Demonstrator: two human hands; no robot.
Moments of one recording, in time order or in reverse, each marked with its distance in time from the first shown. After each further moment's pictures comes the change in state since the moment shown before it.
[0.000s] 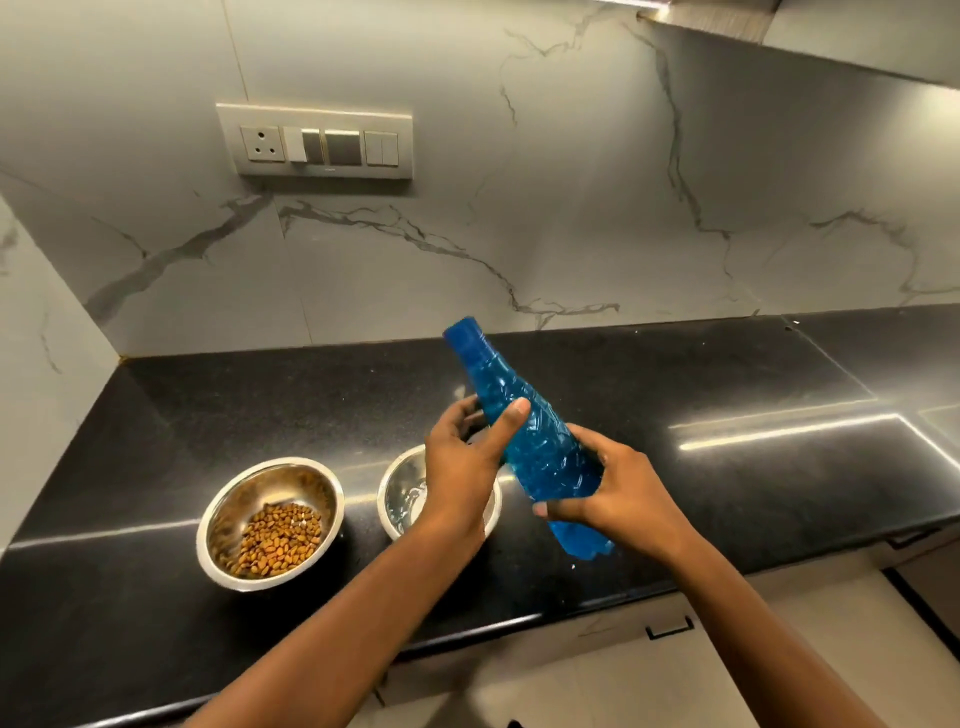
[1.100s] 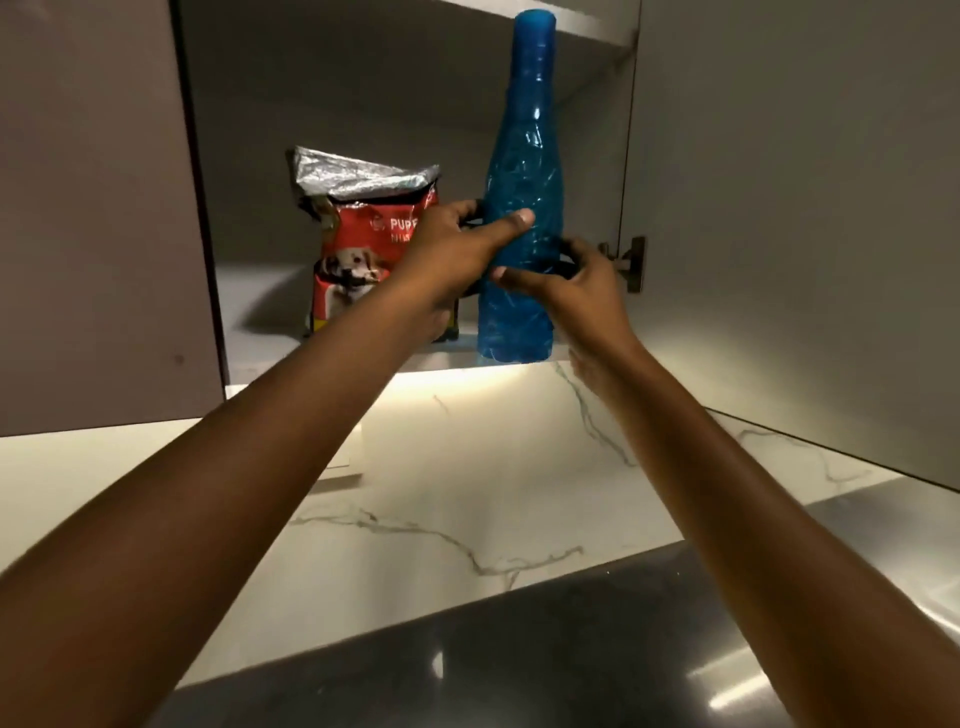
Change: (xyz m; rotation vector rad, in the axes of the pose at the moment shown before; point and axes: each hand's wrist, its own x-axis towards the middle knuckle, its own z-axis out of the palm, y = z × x) left_hand 0.077 0.397 0.211 0.320 -0.490 0.732; right_hand 0.154 -0.302 -0.233 0.512 0.668 -0.567
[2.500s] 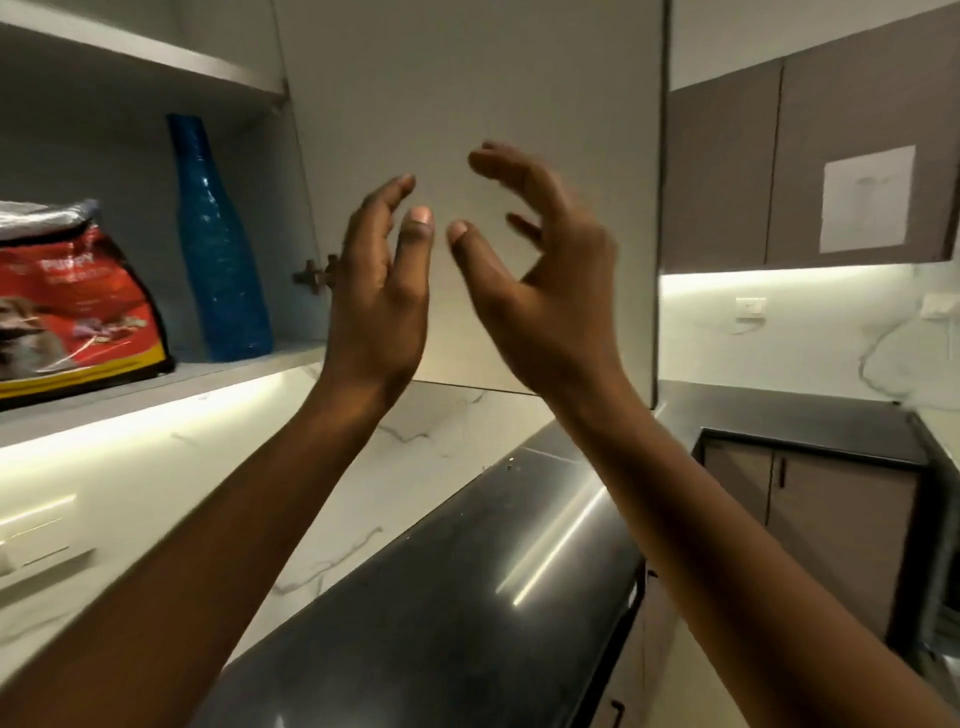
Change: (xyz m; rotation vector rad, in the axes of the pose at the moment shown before) left_hand -0.141 0.066 0.162 0.033 -0.132 0.422; right_hand -0.168 -0.162 -0.135 -0.722 0.507 -0.610
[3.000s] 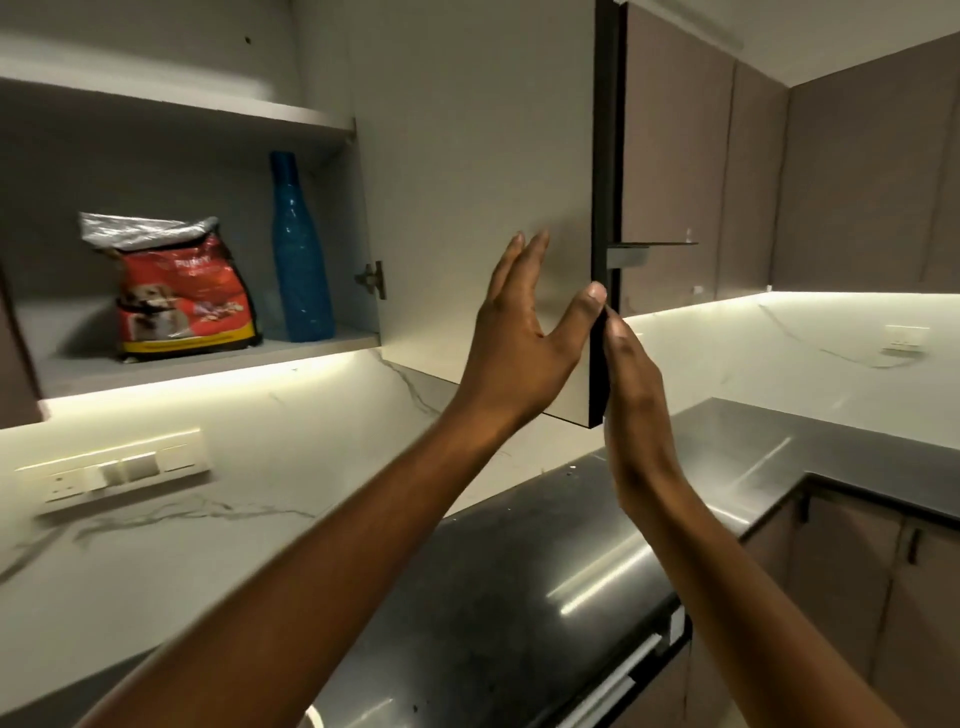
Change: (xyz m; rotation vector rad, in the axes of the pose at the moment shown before) left_hand -0.050 0.075 0.141 0.300 -0.099 -0.061; right_hand -0.042 0.079 -0.135 0.391 -0.240 0.648
